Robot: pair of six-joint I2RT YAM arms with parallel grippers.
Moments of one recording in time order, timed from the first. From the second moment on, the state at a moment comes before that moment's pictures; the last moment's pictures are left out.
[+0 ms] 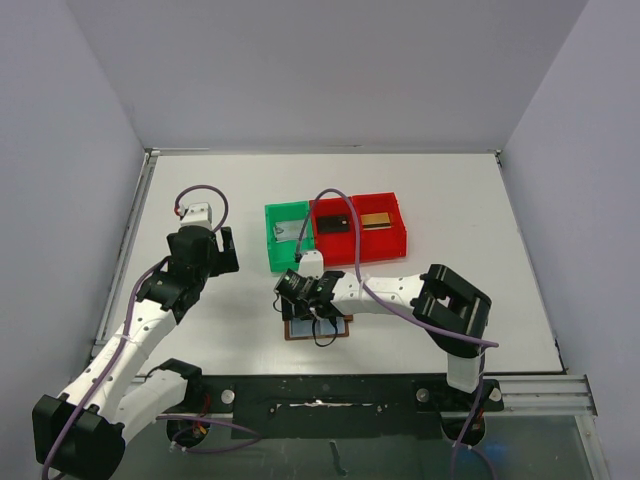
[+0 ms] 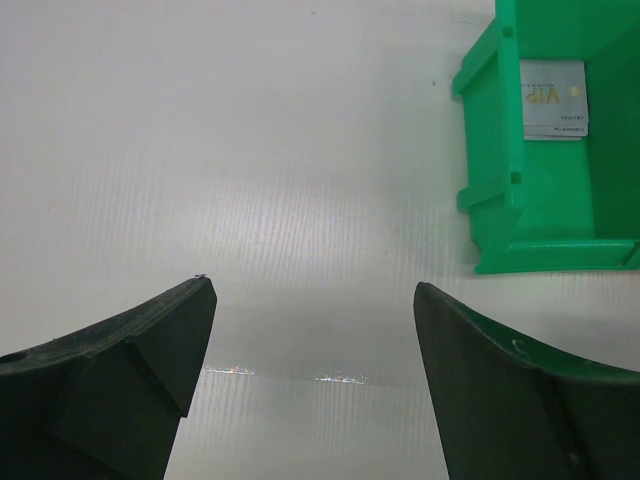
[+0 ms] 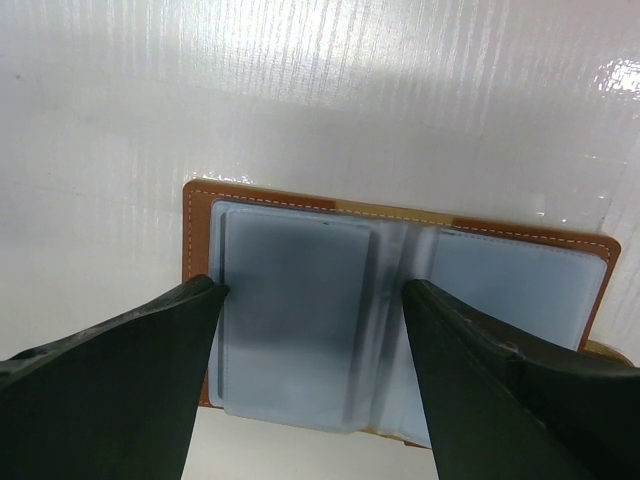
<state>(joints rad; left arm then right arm) -0.34 0.93 0.71 -0.41 -0.33 -0.33 1.13 1.86 1.19 -0.49 0.36 0.91</state>
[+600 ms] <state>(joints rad) -0.34 0.93 0.71 -0.41 -0.33 -0.33 1.11 1.87 1.20 -0.49 0.36 0.92</state>
